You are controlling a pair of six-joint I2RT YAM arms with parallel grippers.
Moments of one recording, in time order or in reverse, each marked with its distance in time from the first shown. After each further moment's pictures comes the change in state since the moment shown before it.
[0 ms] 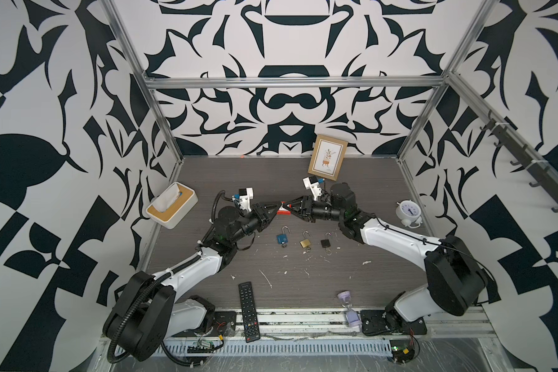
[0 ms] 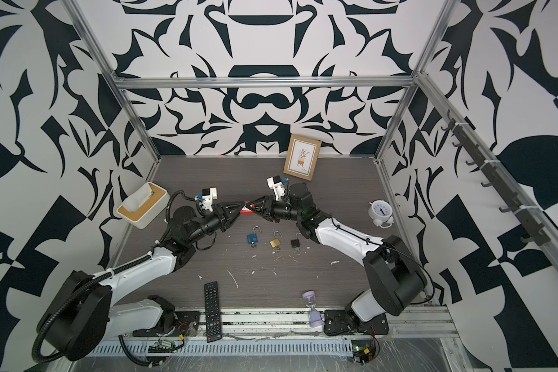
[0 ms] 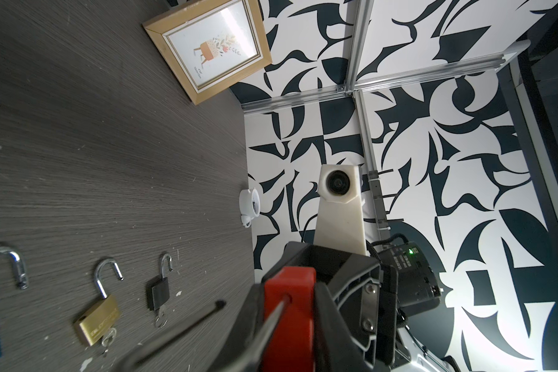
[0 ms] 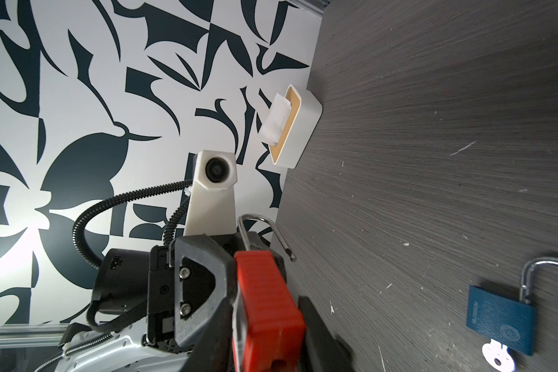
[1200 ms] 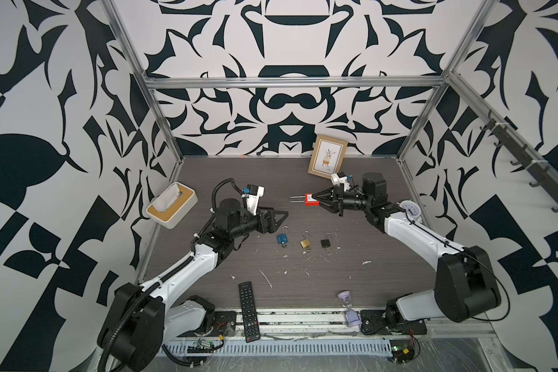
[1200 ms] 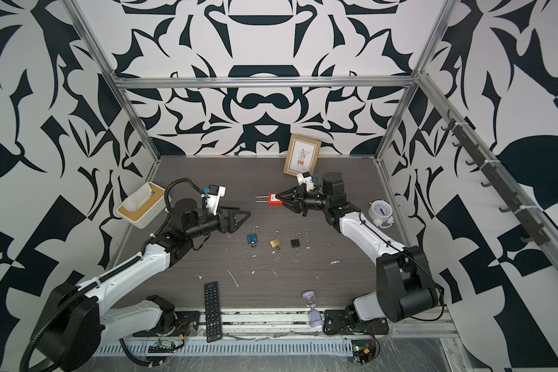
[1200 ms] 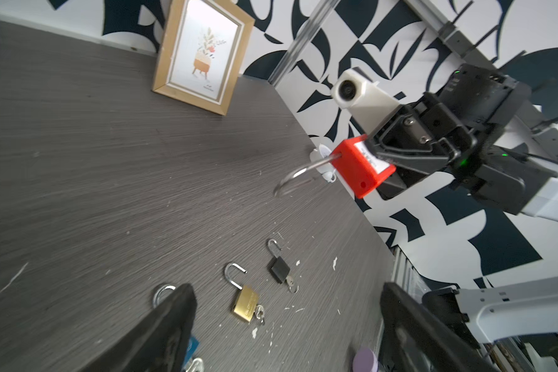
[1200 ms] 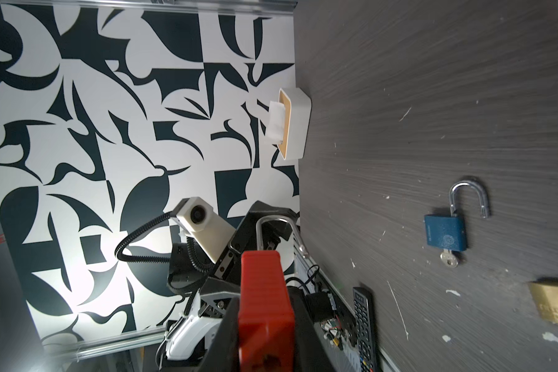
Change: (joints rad) left arm 0.027 -0.047 0.110 -0.352 0.138 0.821; right arm -0.330 -0.083 -0.010 -0.176 -0.364 0.180
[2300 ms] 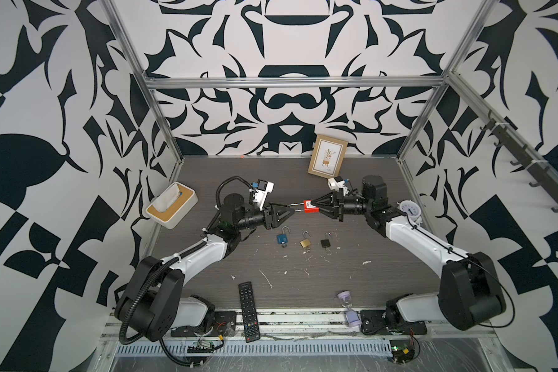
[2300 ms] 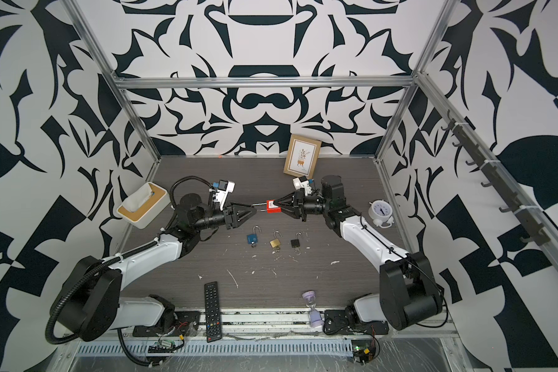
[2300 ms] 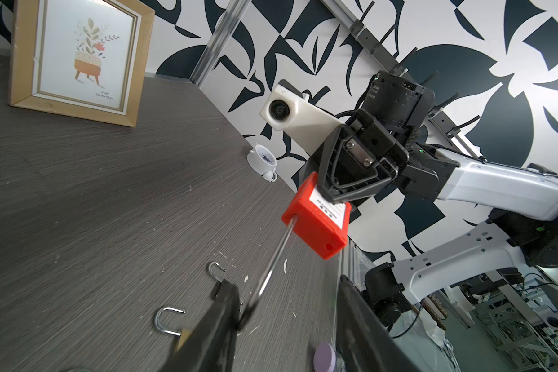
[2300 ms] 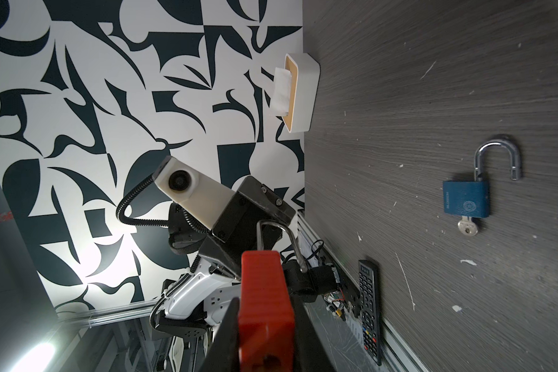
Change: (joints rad) left arm 0.001 0.165 0.037 0.277 0.226 -0.094; right arm 0.022 -0.035 -0.018 -0.029 -0.044 -0.020
